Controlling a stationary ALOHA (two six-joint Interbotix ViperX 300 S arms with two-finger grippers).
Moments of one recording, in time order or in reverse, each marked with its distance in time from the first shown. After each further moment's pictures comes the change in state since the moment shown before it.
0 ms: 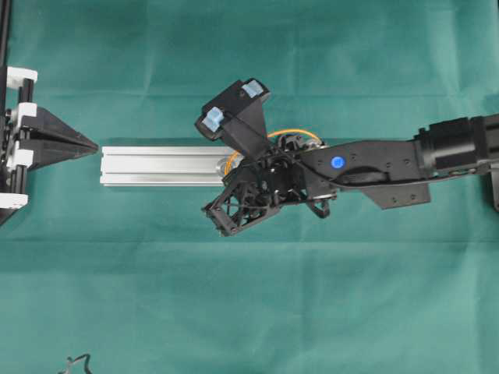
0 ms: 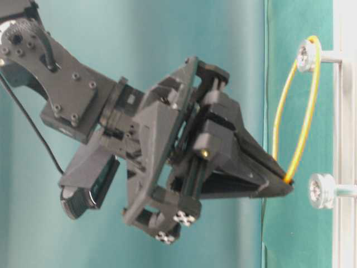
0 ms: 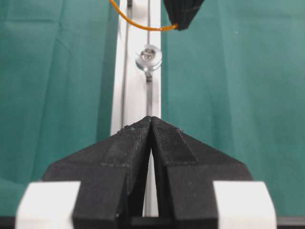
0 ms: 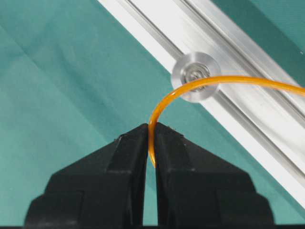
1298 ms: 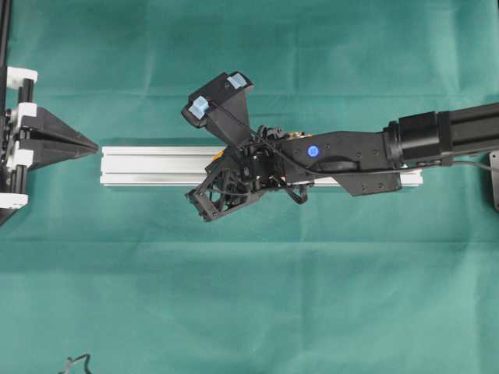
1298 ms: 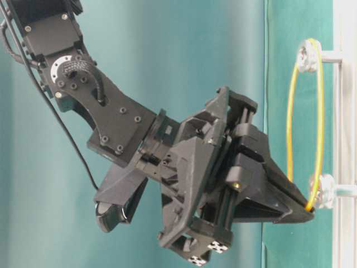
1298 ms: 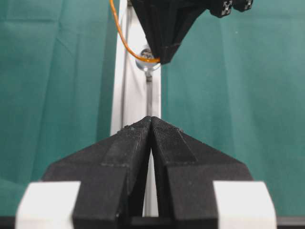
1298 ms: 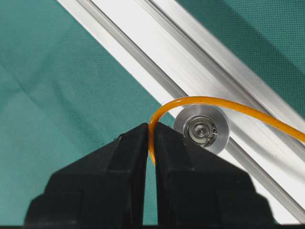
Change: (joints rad) left arm 0.000 0.000 -0.002 0.000 0.000 0.000; right arm -0.051 0.080 -0.011 -0.006 -0.138 0.000
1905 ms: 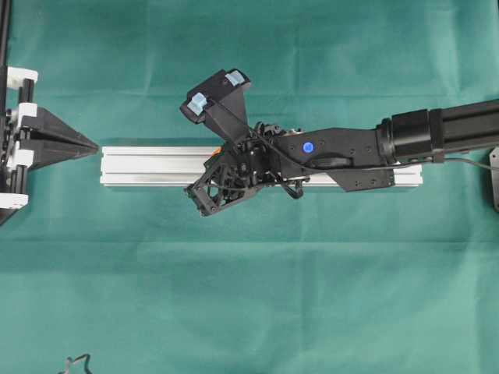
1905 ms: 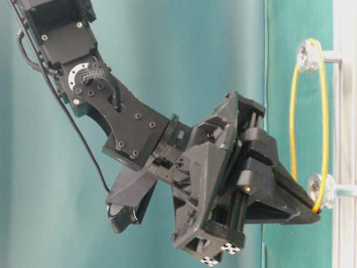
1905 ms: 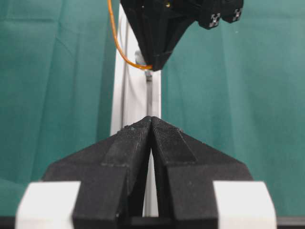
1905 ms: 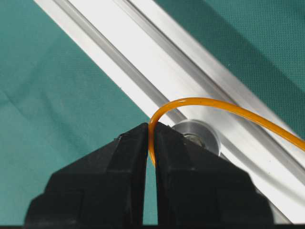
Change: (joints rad) left arm 0.000 0.002 0.002 0.000 0.000 0.000; right arm -0.018 0.021 0.000 -0.015 -0.020 0.003
